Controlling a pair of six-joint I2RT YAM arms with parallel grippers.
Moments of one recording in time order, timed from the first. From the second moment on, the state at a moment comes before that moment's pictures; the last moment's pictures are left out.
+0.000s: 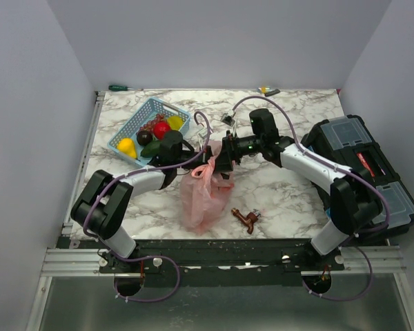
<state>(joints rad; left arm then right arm) -0.51 1.60 0.77 0.68 1.10 -0.79 0.53 1.63 1.15 -0.05 -1.00 0.26</state>
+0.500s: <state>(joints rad) -0.50 1.61 0.79 0.67 1.11 -0.77 0.47 1.48 1.15 -0.44 -0.97 0.00</state>
